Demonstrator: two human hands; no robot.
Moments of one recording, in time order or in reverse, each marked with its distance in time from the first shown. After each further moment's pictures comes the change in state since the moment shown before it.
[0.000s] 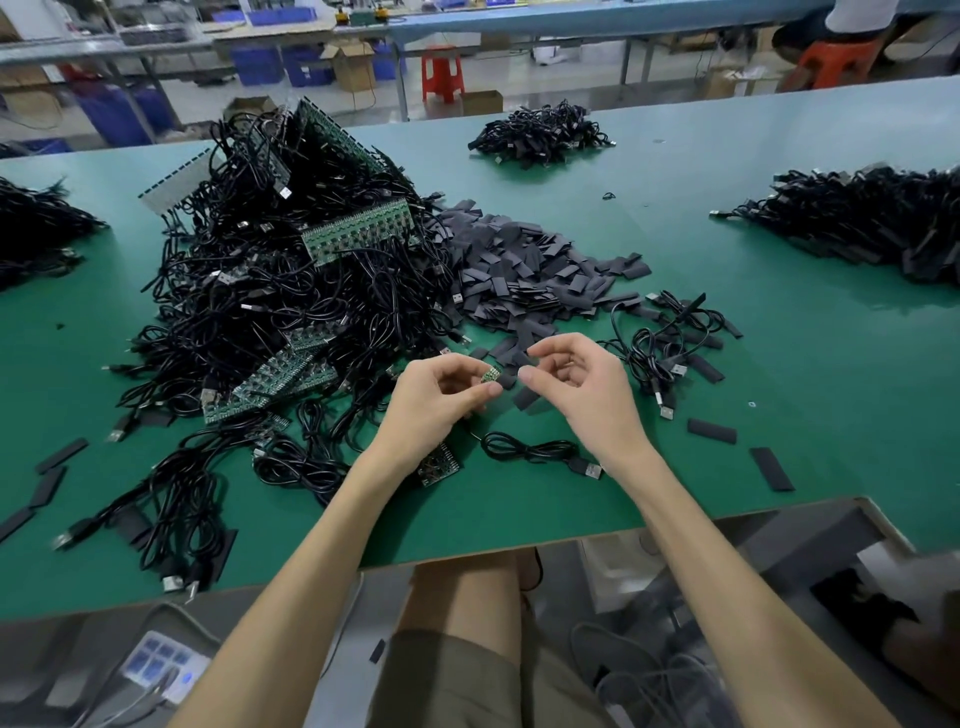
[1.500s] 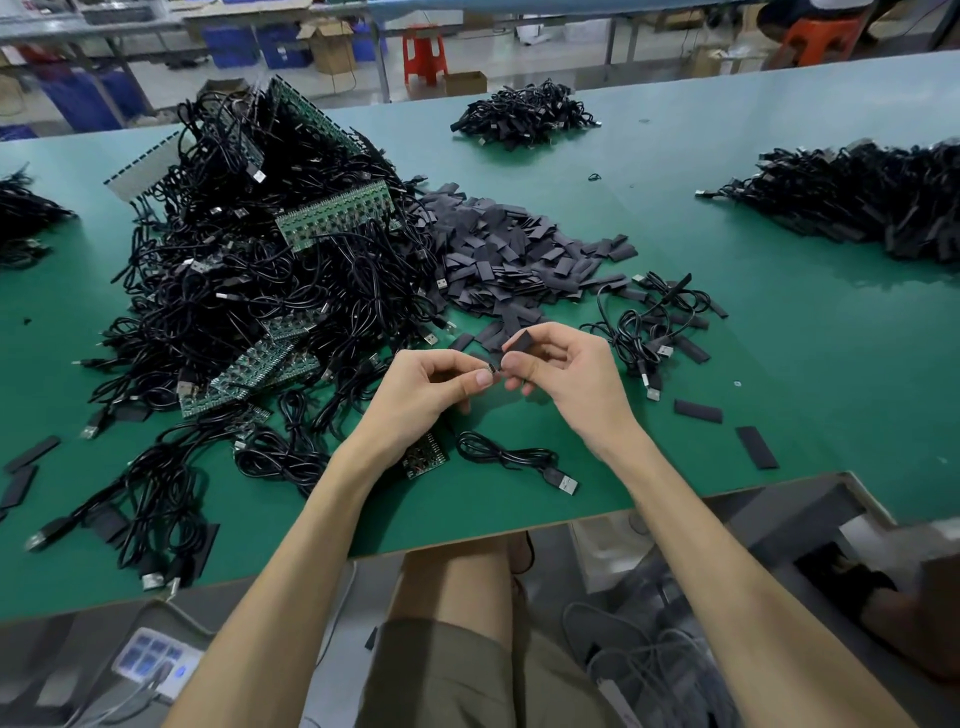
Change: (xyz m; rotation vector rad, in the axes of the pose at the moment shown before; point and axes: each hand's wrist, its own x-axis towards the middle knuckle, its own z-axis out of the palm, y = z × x) left_hand -0.005 0.008 -0.002 -0.013 -0.098 -0.002; right_hand 0.004 0.009 0.000 0.202 -0.120 -0.041
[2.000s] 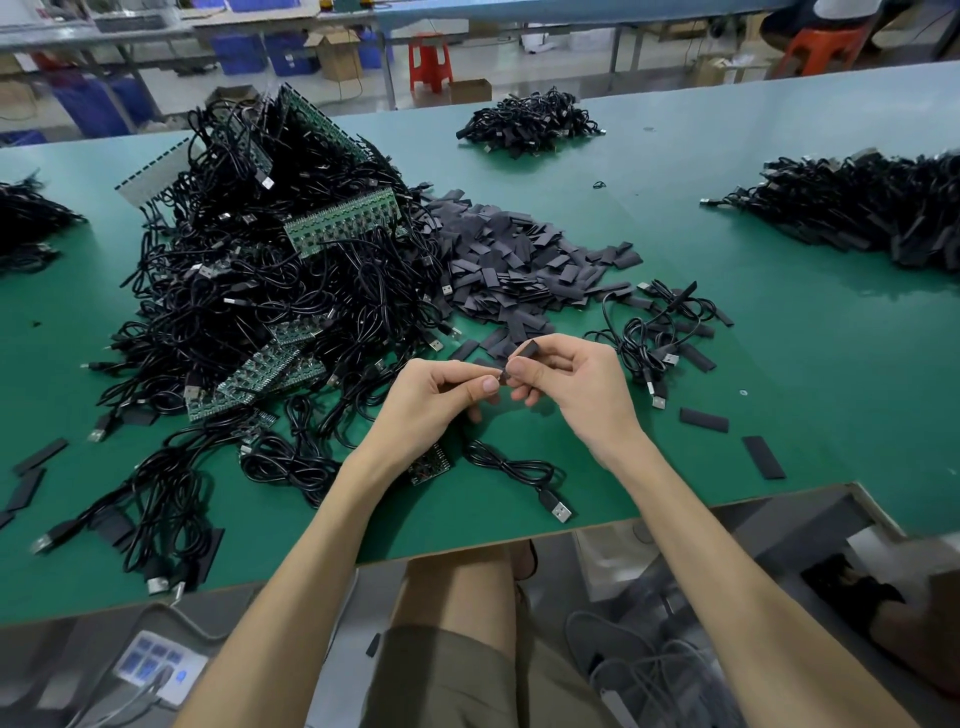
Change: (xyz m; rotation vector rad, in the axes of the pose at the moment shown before) left_hand -0.003 0.002 0.002 0.089 -0.023 0.070; right_hand 0.001 0.002 0.000 -0.010 0.011 -0.008
